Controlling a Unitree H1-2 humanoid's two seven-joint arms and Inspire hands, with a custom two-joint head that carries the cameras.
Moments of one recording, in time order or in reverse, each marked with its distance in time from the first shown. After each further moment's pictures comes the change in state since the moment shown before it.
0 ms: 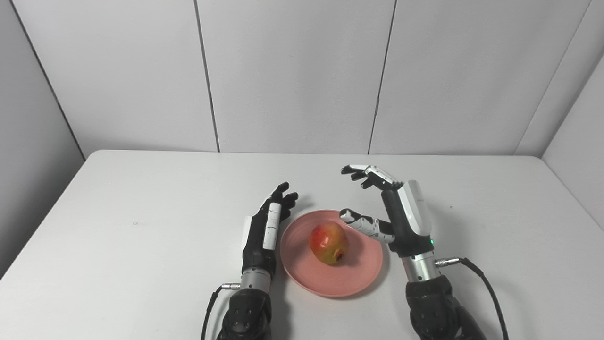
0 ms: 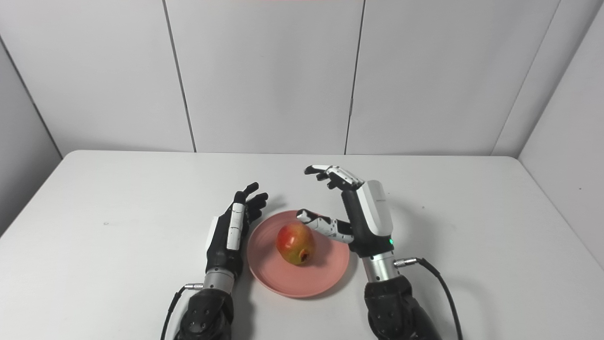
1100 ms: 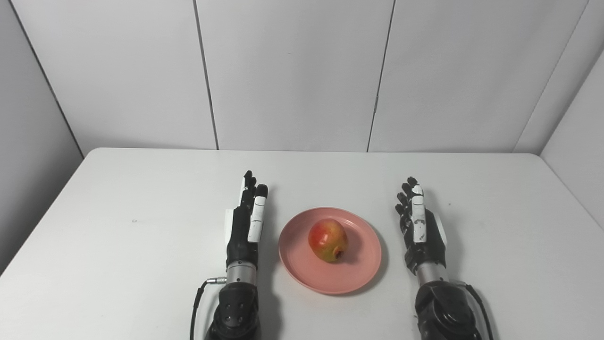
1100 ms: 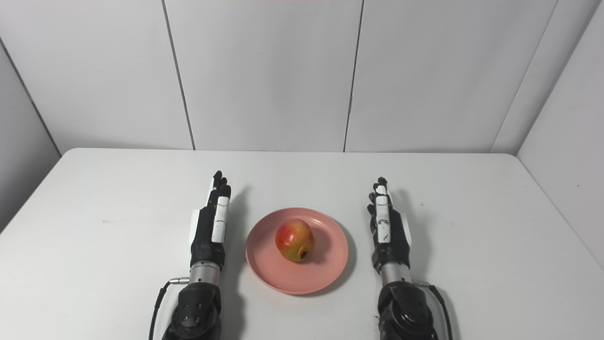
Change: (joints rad) left arm -0.014 0.034 0.026 0.009 0.086 -0.028 0.054; right arm 0.038 0.156 -0.273 0.039 0.671 0.404 0.228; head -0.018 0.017
